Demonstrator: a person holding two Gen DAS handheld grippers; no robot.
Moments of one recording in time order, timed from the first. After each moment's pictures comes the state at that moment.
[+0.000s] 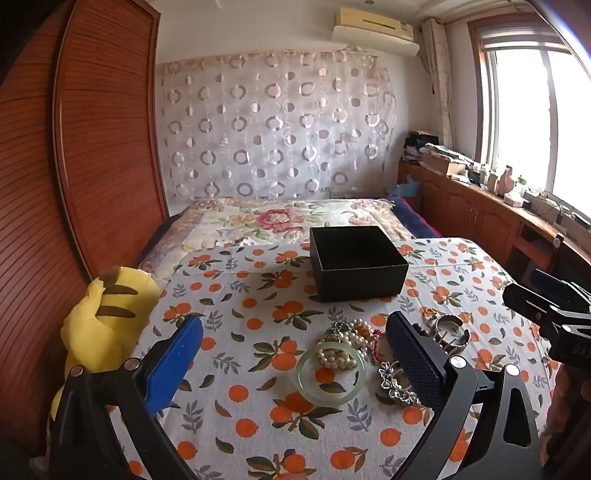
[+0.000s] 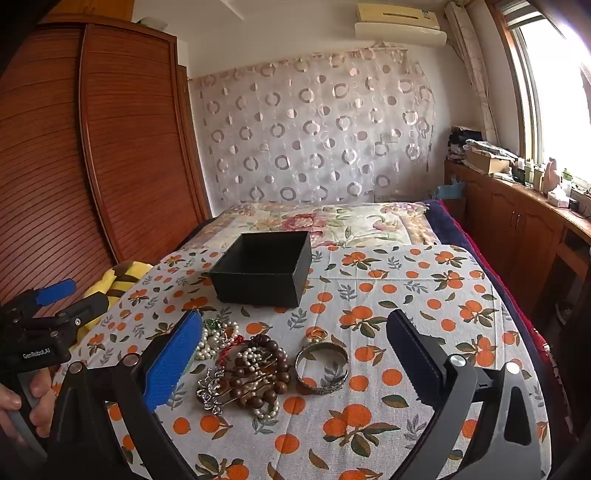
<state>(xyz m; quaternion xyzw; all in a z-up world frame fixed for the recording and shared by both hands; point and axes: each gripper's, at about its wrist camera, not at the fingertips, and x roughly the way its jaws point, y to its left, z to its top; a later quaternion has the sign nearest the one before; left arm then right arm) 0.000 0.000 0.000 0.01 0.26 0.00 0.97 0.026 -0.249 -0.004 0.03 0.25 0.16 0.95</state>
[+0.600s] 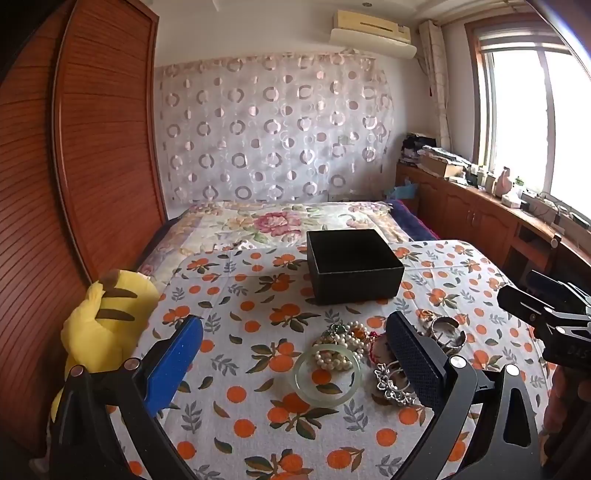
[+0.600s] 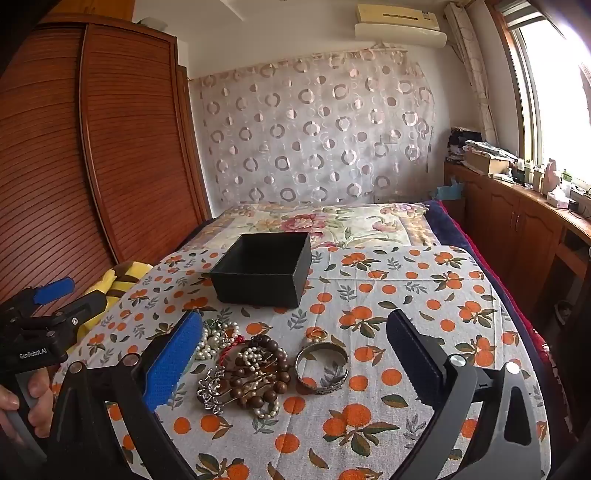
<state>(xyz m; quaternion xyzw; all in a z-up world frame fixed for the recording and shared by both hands) -0.003 -0.003 0.002 0.01 0.25 0.00 0.97 0.025 -0.249 -0.003 0.03 0.25 0.16 0.96</state>
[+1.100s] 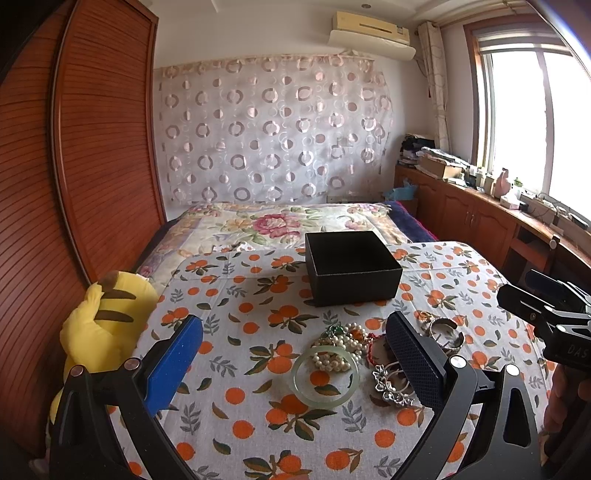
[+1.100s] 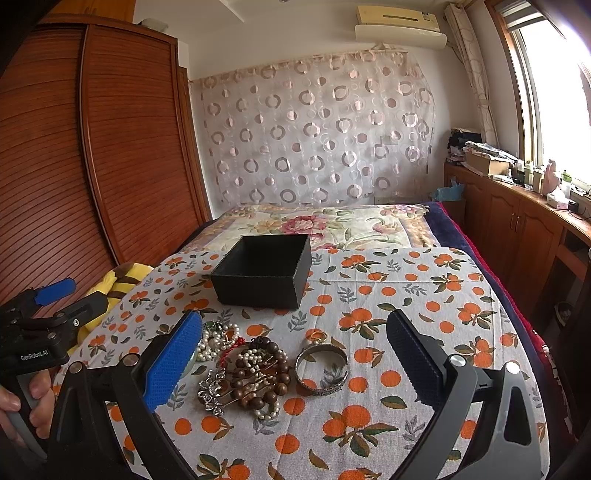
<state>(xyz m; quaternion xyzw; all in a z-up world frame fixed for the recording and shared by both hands) -0.005 -0.006 0.009 0.01 0.25 0.00 0.97 0.024 -0.249 -0.001 0.03 0.25 0.16 0.96</state>
